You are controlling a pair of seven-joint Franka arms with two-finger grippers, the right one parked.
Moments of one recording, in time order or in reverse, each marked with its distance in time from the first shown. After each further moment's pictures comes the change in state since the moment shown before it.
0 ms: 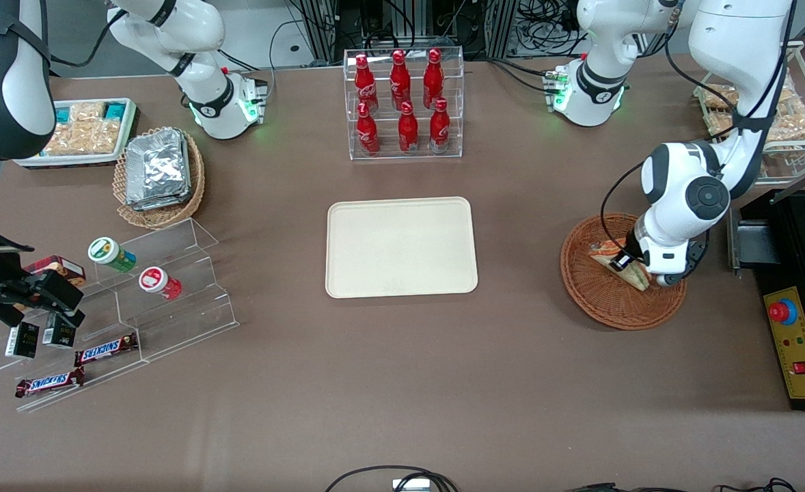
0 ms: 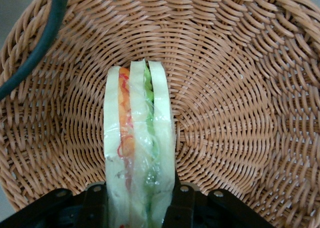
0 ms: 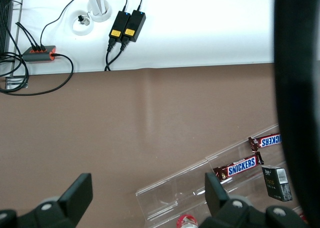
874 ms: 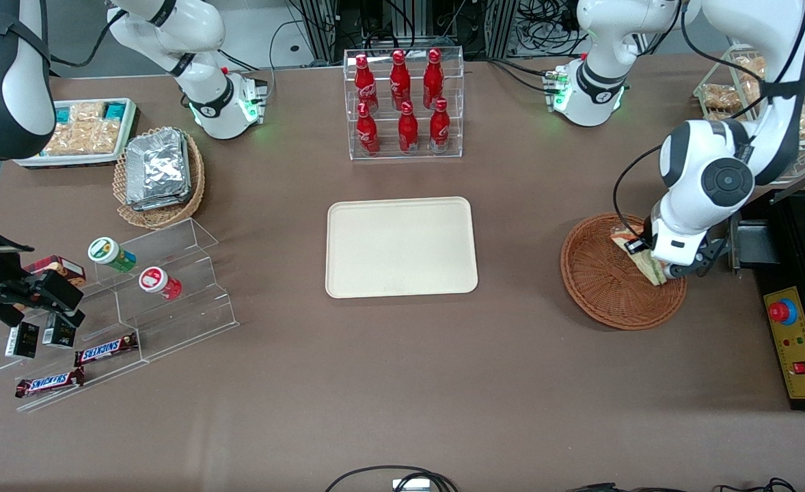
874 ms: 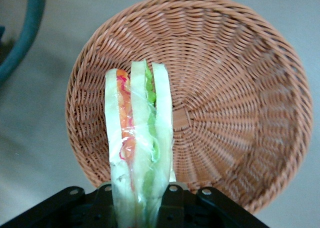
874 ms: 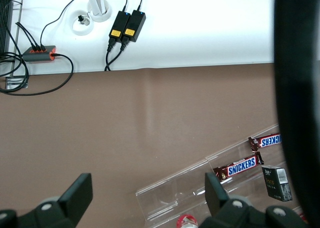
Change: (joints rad) arm -0.002 -0.149 -0.030 0.108 0.106 -0.323 0.270
